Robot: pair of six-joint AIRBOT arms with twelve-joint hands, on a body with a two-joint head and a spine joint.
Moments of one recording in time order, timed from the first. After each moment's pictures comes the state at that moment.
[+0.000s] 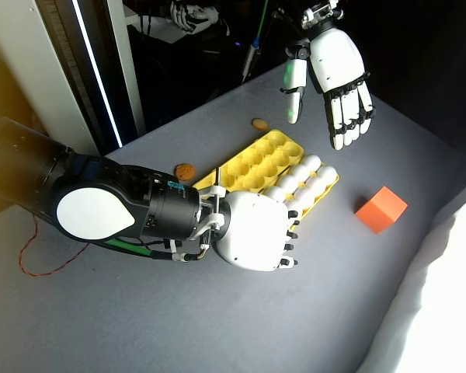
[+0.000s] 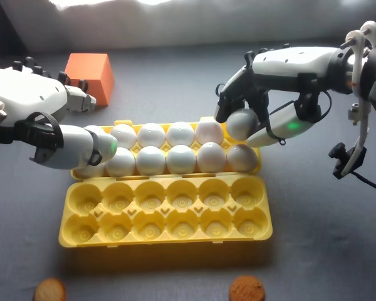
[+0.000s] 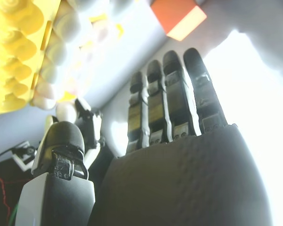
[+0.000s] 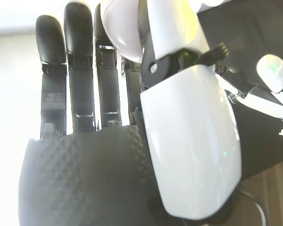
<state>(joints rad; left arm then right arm) 0.07 -0.72 0.65 -1.74 -0.62 2.65 -0.17 -1.24 1.35 -0.50 0.21 -0.10</state>
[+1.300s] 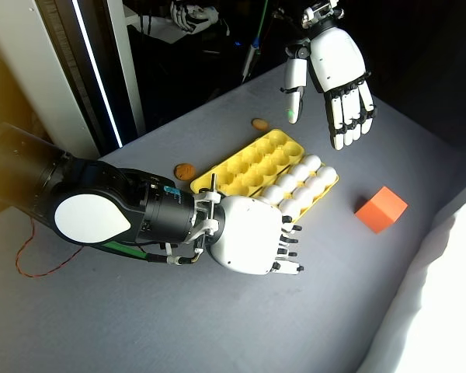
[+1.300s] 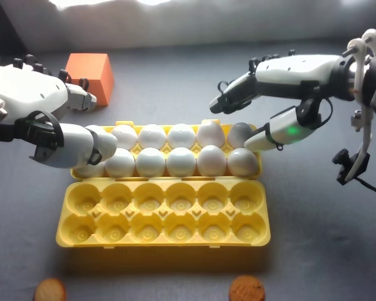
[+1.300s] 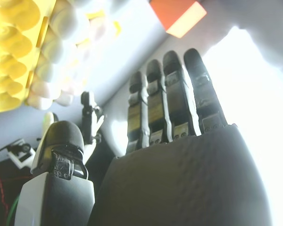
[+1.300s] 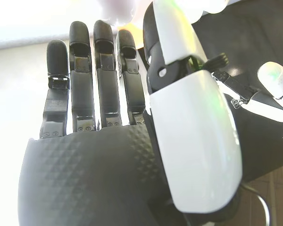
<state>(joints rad) 0.07 -0.72 0.65 -1.74 -0.62 2.66 -0.19 -1.23 1.35 -0.50 0.21 -0.11</state>
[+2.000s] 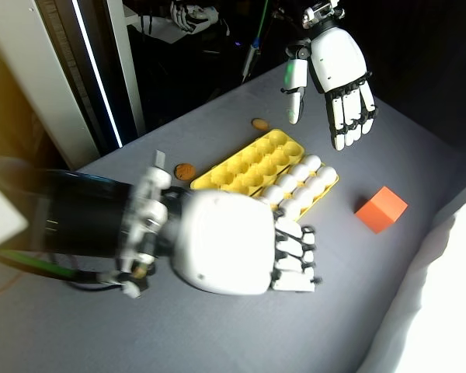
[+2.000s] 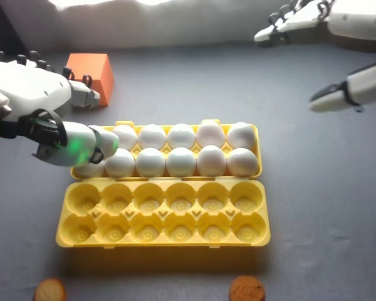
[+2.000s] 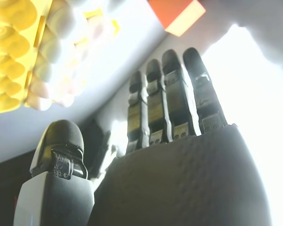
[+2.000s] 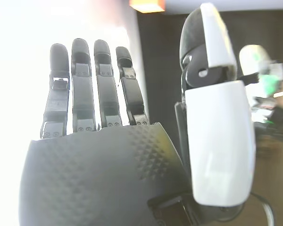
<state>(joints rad) 0.06 -0.74 0.66 -1.75 -0.62 2.69 -0.04 -0.90 1.17 -1.03 0.38 -0.11</state>
